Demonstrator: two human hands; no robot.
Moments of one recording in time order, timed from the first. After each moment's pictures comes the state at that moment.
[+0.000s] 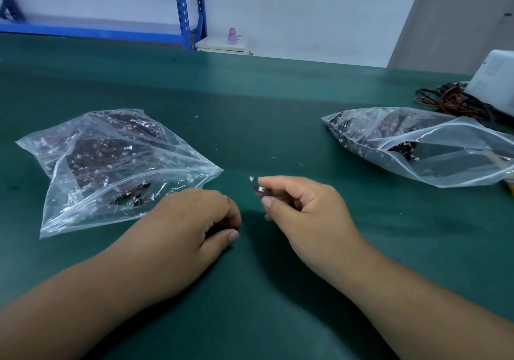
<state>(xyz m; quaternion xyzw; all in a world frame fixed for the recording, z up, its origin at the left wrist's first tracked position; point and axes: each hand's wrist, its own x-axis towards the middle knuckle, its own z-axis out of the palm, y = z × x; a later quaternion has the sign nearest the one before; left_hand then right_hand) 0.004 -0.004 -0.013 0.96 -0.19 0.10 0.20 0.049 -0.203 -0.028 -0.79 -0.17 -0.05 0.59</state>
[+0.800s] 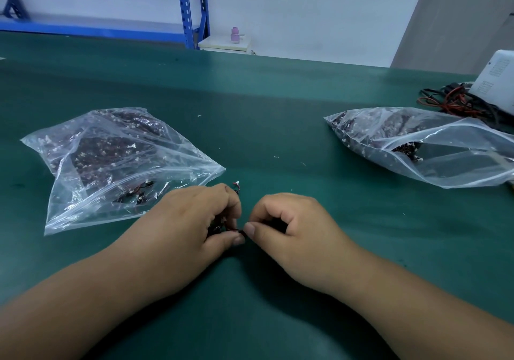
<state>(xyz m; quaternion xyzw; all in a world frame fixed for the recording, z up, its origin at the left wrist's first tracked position) 0.004 -0.006 -0.009 0.95 -0.17 0.11 0.23 0.044 -0.202 -0.027 -0.85 -0.33 -0.04 0.41</state>
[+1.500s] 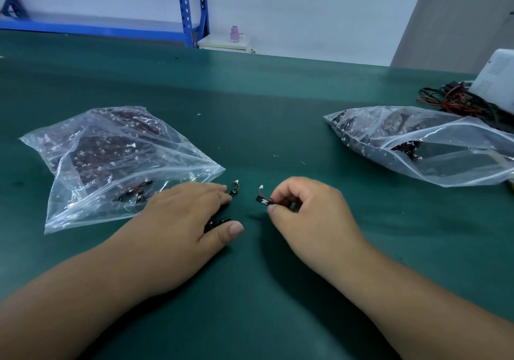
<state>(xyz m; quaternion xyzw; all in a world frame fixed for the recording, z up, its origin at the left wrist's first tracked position) 0.006 0.001 -0.016 0.99 -0.11 0.04 0.11 0.056 -0.209 -0.034 -0.90 -0.15 -0.10 0.41</state>
